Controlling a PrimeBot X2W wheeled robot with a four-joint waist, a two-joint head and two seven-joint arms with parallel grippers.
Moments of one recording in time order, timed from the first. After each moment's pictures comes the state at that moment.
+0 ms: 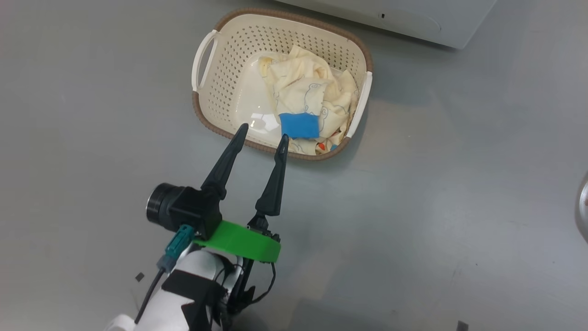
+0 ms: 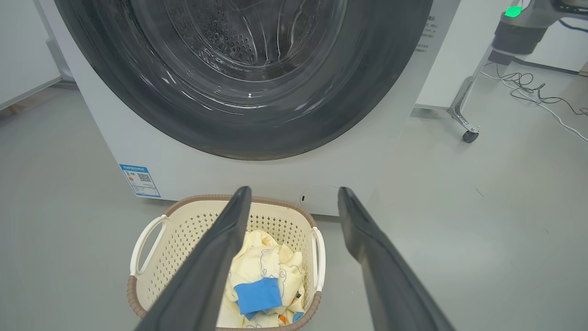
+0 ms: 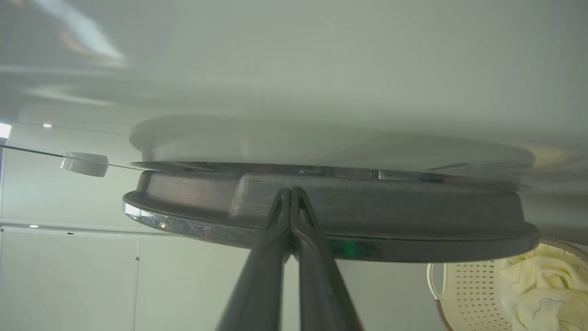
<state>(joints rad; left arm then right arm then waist) -0.43 0.04 -0.49 0.17 -0.27 0.05 -0.25 -1.36 -0.06 -0.45 0.77 0.99 0.13 0.87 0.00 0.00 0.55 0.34</state>
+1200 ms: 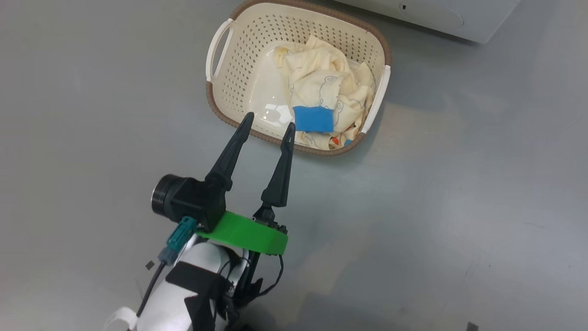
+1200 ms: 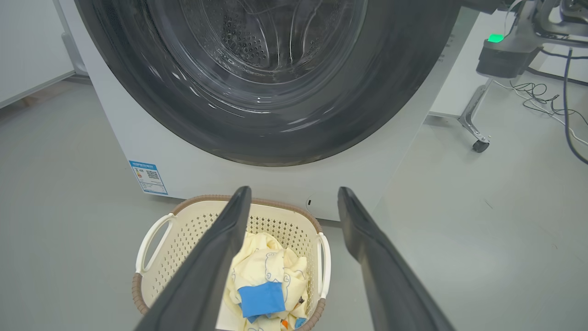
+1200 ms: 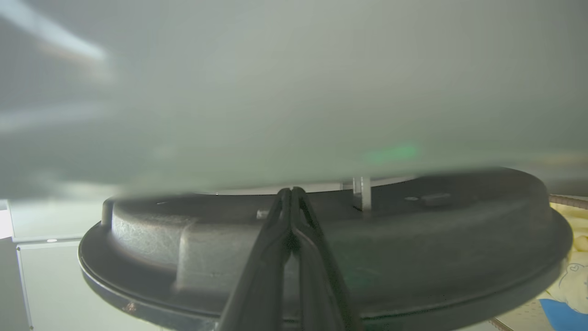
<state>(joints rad) -0.47 0.03 -0.52 0.15 -0.32 0.08 -0.25 -1.50 -0.09 -0.51 1.02 0.91 0.13 0.89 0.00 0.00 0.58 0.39</state>
